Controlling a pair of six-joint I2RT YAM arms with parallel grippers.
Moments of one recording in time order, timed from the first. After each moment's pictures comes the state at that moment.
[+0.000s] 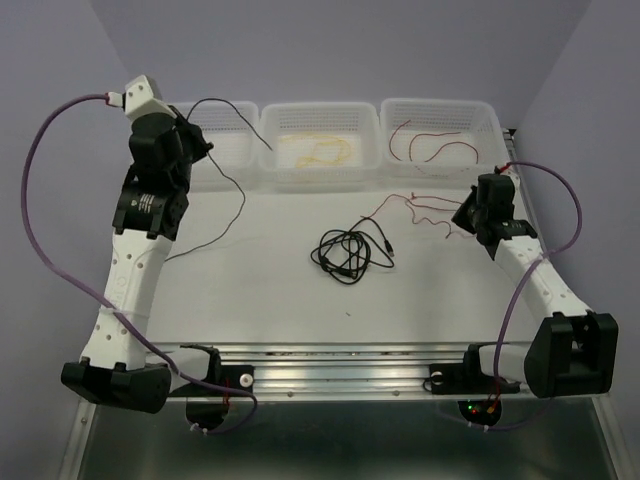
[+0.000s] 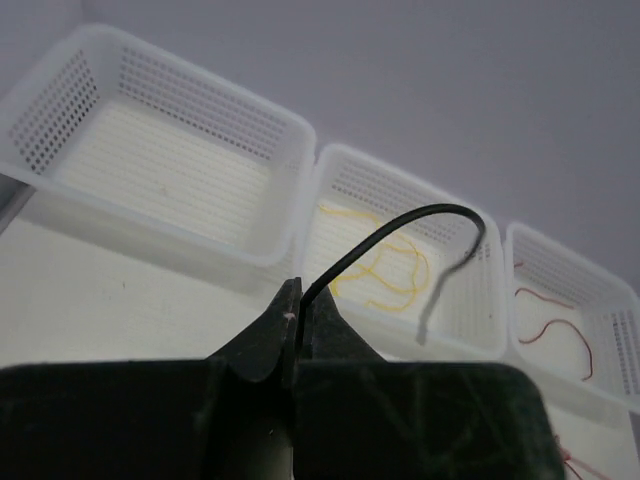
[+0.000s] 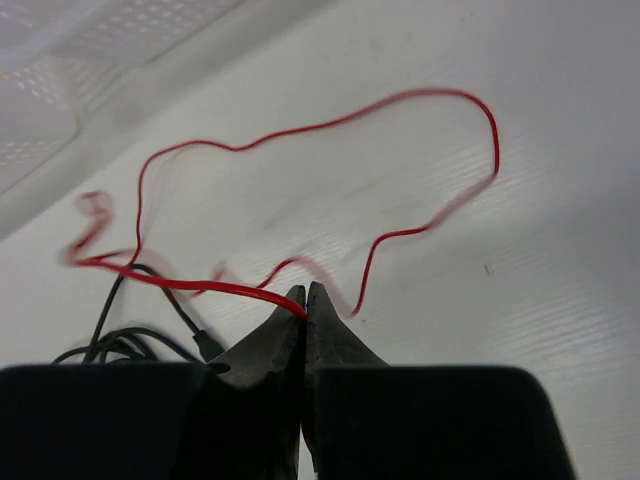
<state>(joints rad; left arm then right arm) -0.21 1.20 1.48 -0.45 -0.29 -0.49 0.07 1.23 0.92 -0.31 0.12 0.54</state>
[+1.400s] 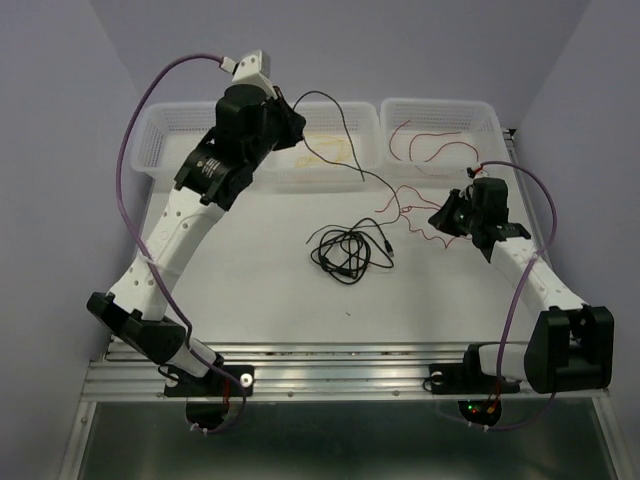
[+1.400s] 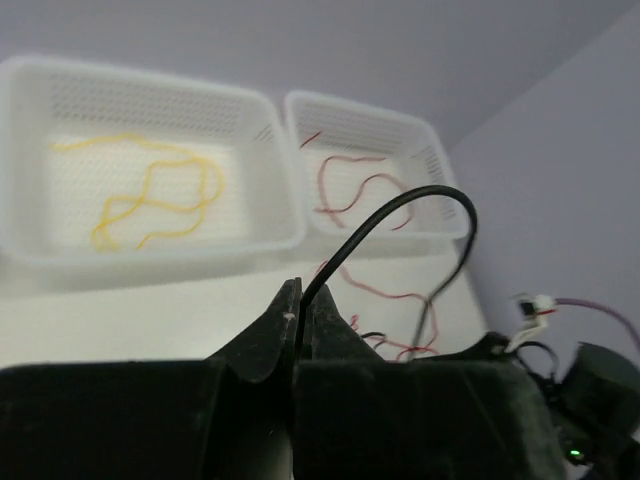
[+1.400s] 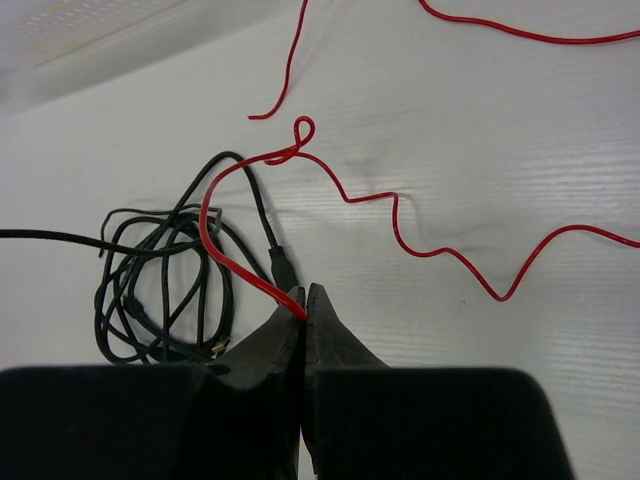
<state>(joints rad) -0.57 1.50 1.90 -0.54 -0.14 -0.55 0.05 1.26 0.85 -0.23 -0.24 0.42</state>
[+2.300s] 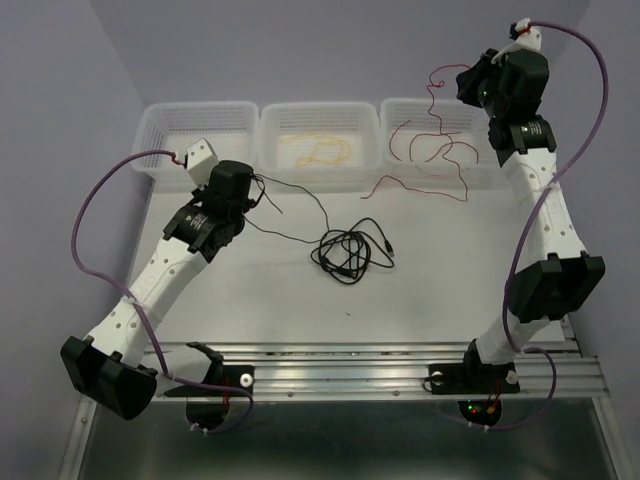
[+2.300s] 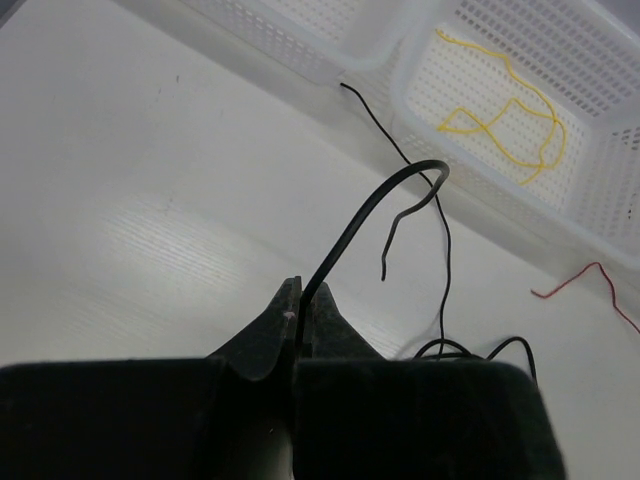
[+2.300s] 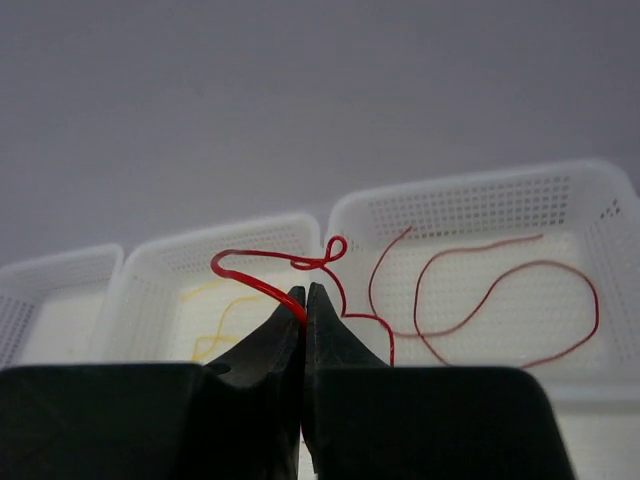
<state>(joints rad) -0.49 1.17 1.23 -0.69 -0.66 -0.79 0.05 1.64 1.84 -0.28 -0.03 0.35</state>
